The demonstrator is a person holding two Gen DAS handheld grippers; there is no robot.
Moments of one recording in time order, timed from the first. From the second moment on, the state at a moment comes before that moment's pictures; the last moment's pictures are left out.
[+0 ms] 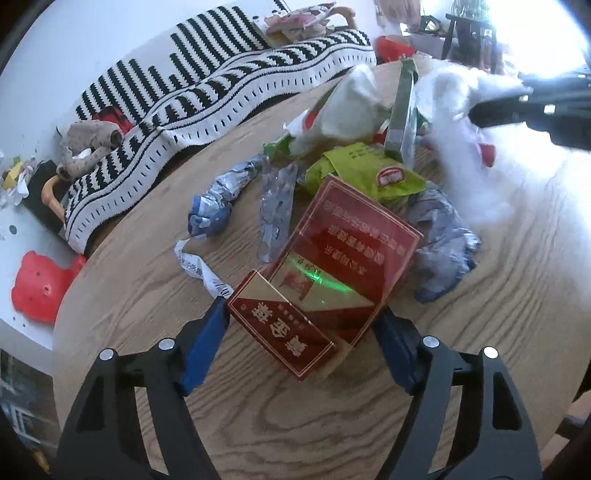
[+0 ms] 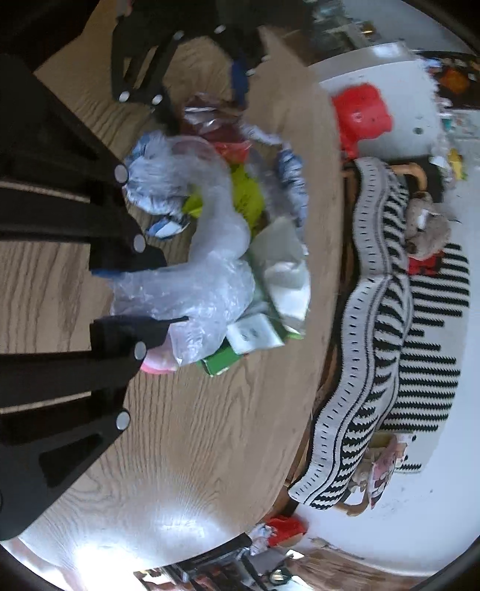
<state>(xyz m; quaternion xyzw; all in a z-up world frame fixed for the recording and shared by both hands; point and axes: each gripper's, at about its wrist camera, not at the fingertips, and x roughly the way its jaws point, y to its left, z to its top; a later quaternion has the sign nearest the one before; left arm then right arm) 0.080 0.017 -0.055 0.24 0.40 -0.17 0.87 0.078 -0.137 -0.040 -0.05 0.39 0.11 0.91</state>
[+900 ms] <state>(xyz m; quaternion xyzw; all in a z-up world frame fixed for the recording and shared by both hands) 0.013 -0.200 0.032 0.09 0.35 -0.33 0.87 -0.097 -0.448 0.006 0.17 0.33 -0.10 0.93</state>
